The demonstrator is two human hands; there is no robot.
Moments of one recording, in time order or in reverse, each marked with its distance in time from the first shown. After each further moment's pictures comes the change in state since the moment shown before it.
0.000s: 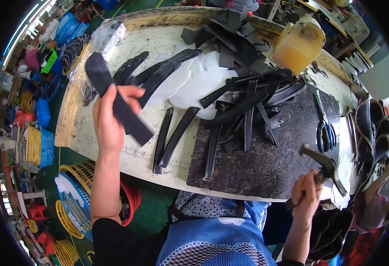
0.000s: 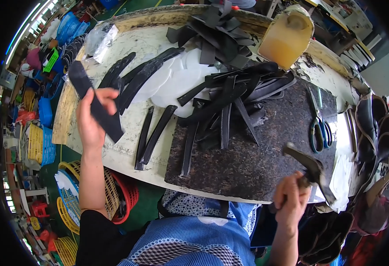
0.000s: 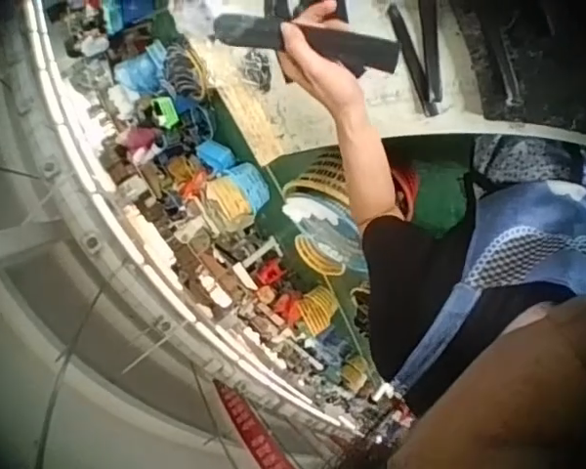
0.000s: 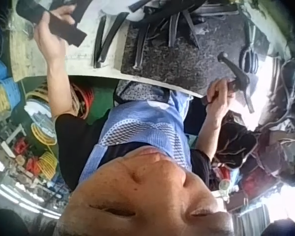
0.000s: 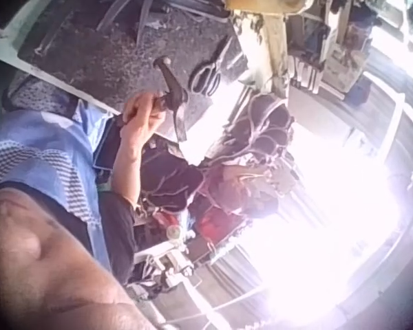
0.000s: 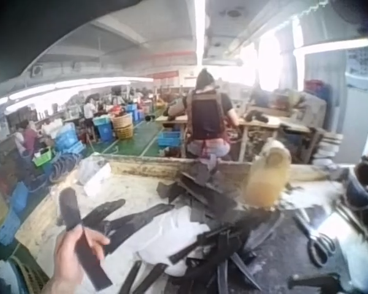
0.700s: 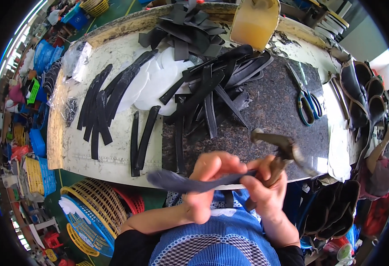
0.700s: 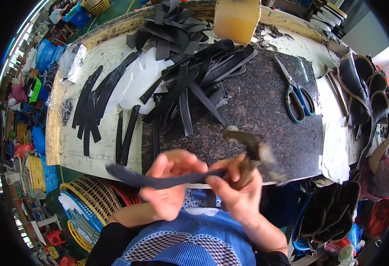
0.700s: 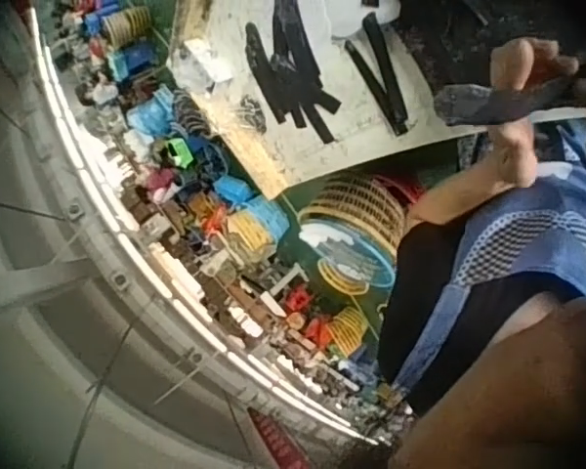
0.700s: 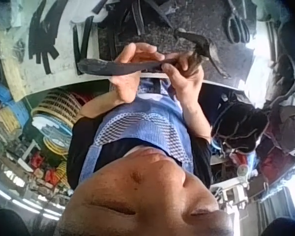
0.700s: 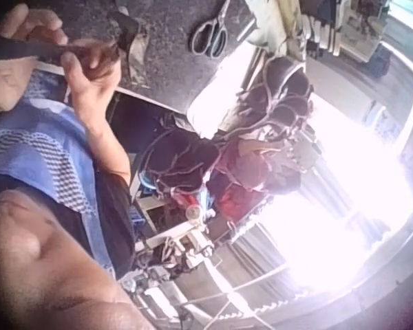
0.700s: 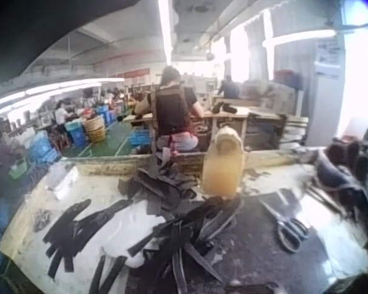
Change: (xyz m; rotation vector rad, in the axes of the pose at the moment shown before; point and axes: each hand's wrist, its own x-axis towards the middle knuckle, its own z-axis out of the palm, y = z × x) left_hand -0.163 -0.028 0.176 -0.719 -0.533 0.056; right_hand -0.024 0.003 0.048 0.208 -0.079 0.150
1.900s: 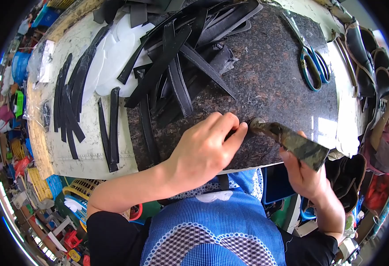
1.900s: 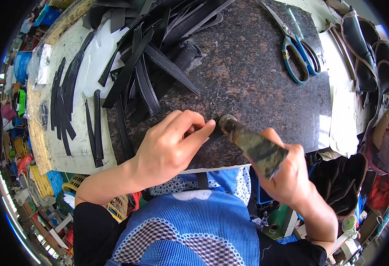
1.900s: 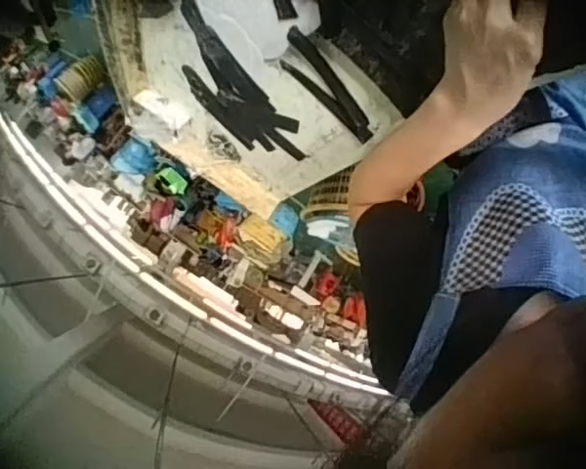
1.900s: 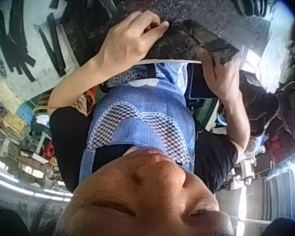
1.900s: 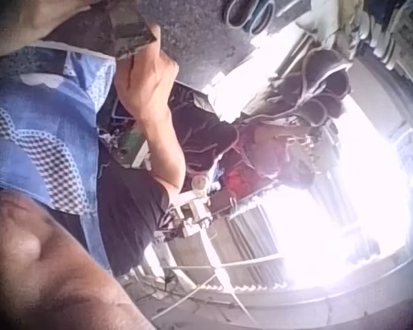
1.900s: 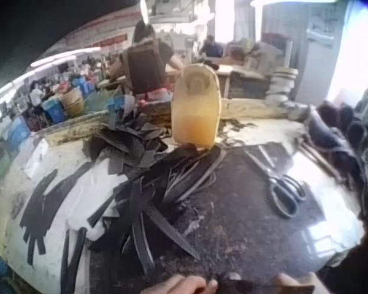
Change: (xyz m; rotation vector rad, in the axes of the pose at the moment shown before) left_hand 0.061 -0.027 -0.016 1.251 -0.619 0.078; right_hand 0.016 -0.052 -0.092 -1.255 -0.372 -0.314
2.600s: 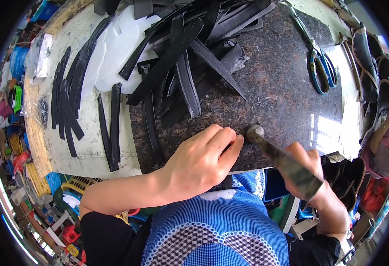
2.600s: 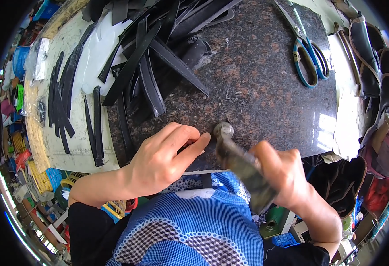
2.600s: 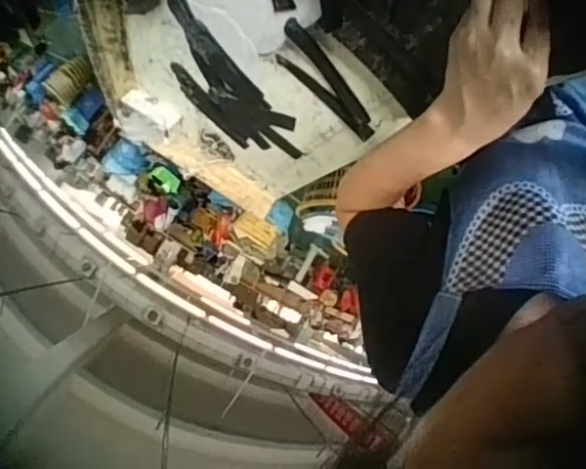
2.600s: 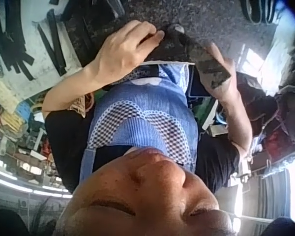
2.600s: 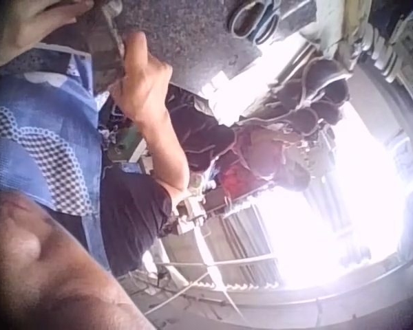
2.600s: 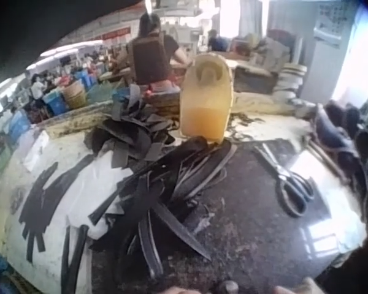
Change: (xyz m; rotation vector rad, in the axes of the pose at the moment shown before) left_hand -0.021 -0.001 -0.013 0.045 -0.072 0.015; right_hand -0.004 0.011 0.010 -0.165 -0.263 -0.043
